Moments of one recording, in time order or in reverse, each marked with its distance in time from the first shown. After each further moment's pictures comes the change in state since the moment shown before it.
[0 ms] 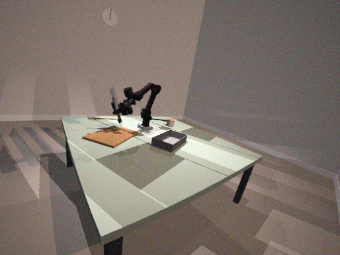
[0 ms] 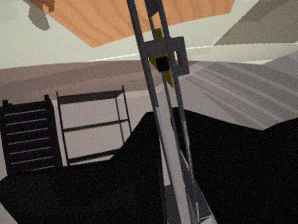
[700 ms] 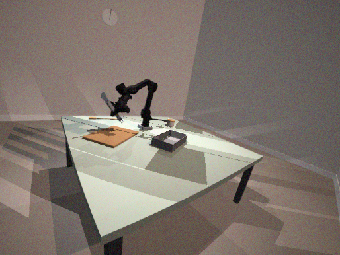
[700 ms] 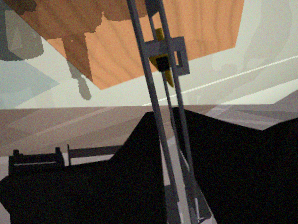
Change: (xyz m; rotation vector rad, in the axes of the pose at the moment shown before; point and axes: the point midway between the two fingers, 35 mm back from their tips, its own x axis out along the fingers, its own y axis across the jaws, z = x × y) arm 0.023 0.001 -0.008 0.015 -0.311 0.004
